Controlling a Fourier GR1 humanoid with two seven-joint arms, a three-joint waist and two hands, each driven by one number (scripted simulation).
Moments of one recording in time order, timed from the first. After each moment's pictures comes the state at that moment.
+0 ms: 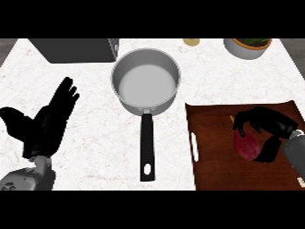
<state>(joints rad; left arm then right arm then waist) -0.12 0.16 -0.06 -1.69 0.11 0.16 0.33 -0.41 -0.54 0.30 -0.94 0.68 0.34 -0.52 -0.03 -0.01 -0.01</state>
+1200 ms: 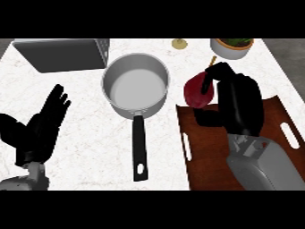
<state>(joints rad) -0.06 0.17 -0.03 -1.69 0.11 0.17 0.32 -0.46 -0.18 0.34 -1.71 1.04 -0.03 0.70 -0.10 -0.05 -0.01</state>
